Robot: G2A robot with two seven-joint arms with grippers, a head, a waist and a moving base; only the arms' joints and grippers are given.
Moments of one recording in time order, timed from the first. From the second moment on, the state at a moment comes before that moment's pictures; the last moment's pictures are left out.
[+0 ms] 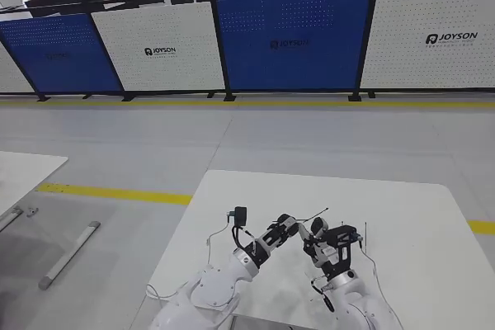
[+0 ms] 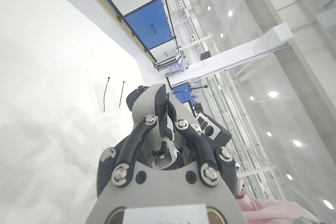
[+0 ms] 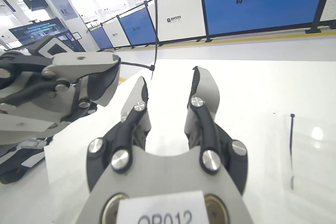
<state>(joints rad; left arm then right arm) 1.45 -1.21 -1.08 -1.72 -0.09 -0.12 -0.11 -1.46 -1.47 1.14 -1.54 -1.17 -0.21 -0.06</state>
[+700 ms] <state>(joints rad) 1.45 -1.22 -1.07 -1.72 -0.05 -0.10 -0.10 -1.45 -1.46 1.13 -1.54 -1.17 -0.19 -0.07</state>
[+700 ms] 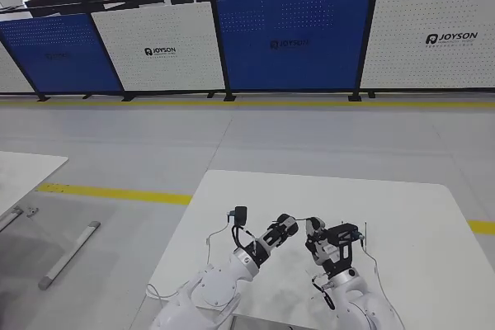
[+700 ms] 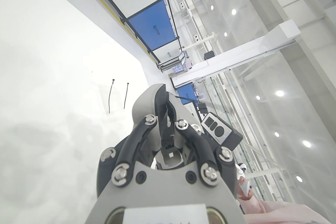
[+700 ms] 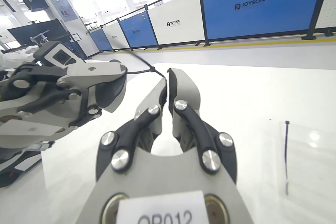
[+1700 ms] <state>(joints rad) 1.44 -1.23 -1.06 -1.71 -0.05 -0.10 -0.08 -1.43 -1.43 1.16 -1.50 -1.07 -0.31 -0.05</state>
